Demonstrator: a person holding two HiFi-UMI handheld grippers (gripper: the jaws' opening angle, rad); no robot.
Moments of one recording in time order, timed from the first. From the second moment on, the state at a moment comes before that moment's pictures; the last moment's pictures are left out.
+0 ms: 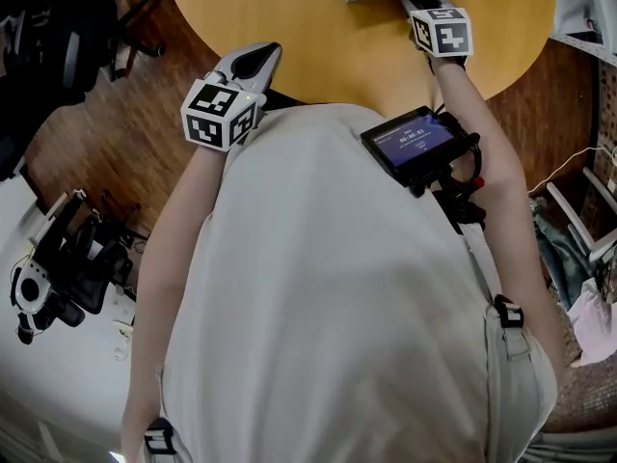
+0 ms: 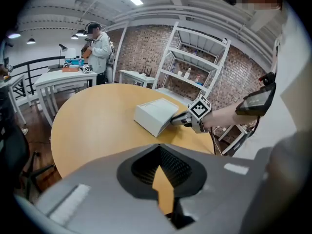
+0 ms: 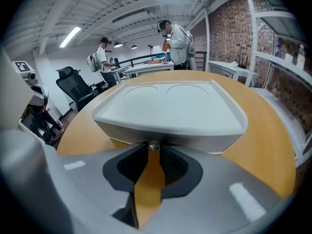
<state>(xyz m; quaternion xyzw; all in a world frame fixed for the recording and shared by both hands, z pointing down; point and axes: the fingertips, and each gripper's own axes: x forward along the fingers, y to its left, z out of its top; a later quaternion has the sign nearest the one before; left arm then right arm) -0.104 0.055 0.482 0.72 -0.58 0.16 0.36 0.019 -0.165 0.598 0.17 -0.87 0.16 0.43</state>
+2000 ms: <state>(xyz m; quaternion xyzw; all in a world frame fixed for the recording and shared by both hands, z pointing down) -0.074 -0.042 0.383 0.87 -0.44 0.09 0.21 0.035 -0.063 0.366 0.12 -0.97 0.21 0.06</state>
